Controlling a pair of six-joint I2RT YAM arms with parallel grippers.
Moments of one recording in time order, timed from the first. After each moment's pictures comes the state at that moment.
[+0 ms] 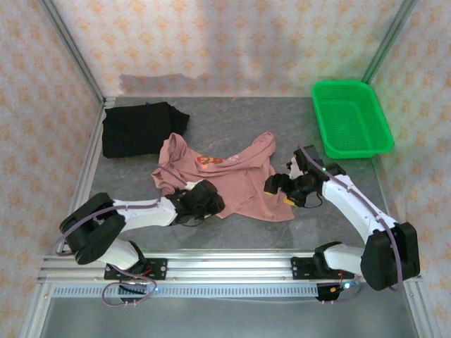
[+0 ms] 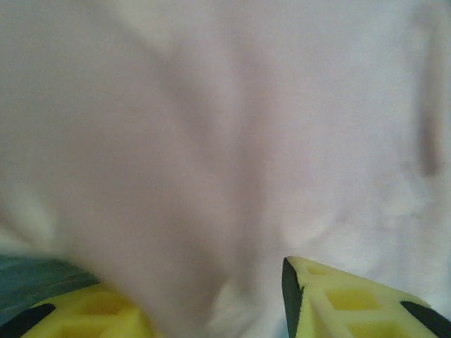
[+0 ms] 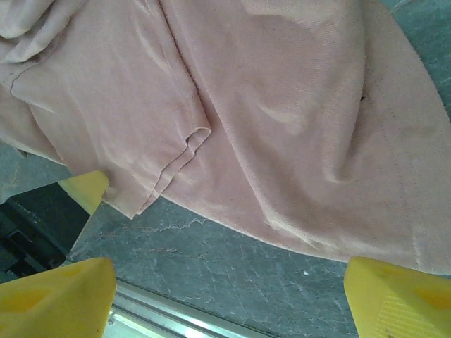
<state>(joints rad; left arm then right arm) -0.83 1.50 0.61 -0.02 -0.02 -1.20 0.30 1.21 0.83 -0.85 -0.46 0.59</state>
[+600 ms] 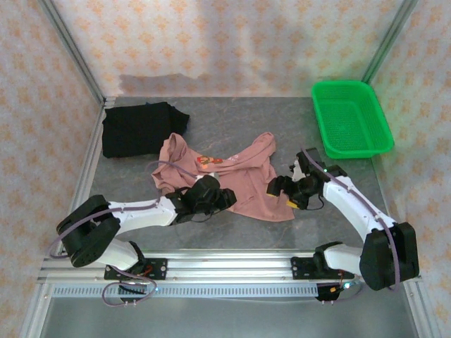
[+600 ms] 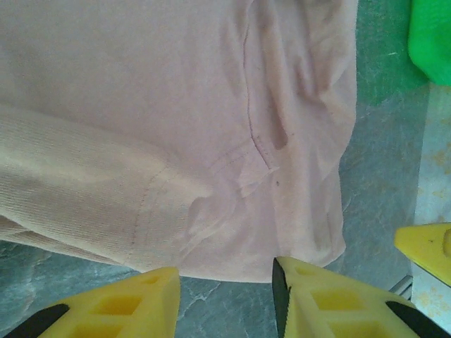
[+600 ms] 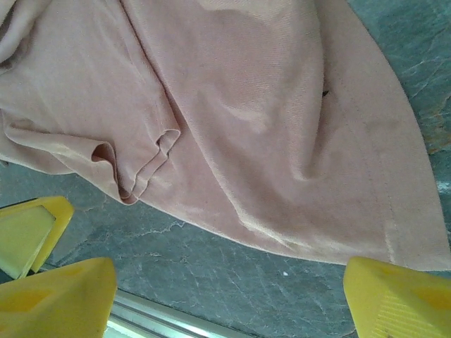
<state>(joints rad) -0.85 1.43 0.63 0.07 0.05 -1.20 0.26 1.21 0.79 -0.84 -0.46 0.58</state>
